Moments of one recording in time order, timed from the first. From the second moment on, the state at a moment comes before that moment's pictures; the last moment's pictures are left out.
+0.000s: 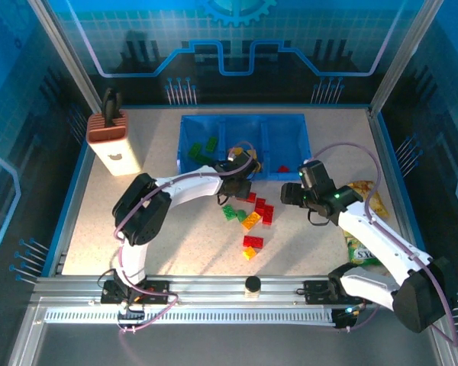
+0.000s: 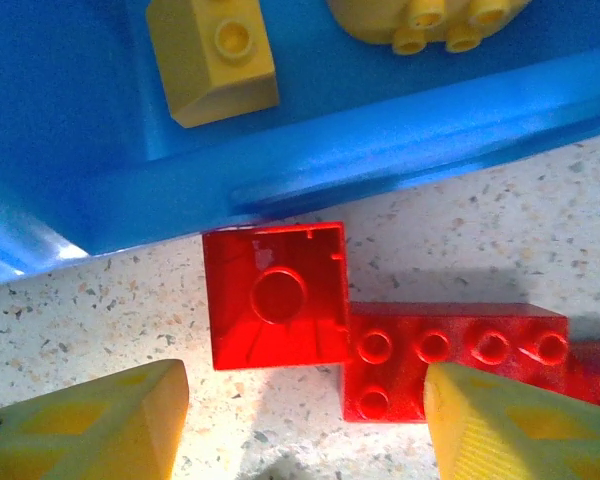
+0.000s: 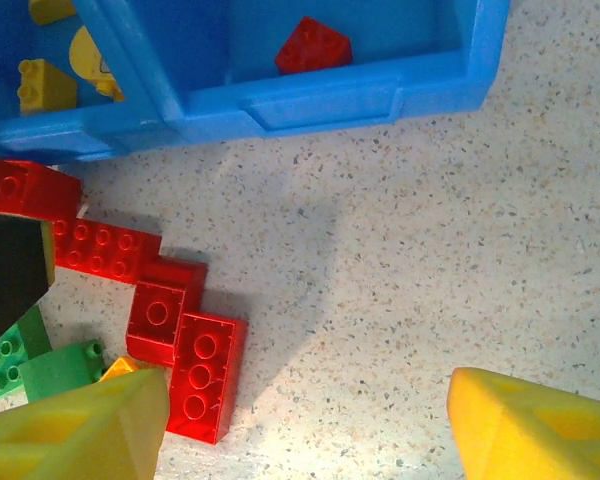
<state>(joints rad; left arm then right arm) -0.74 1.97 1.40 -0.62 -0.23 -0.55 0.45 1.10 0.82 -0.67 0.13 0.53</state>
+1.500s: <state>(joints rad) -0.74 2.23 2.10 -0.59 -0.03 -0.43 0.45 0.89 0.67 -0.67 0.12 0.64</state>
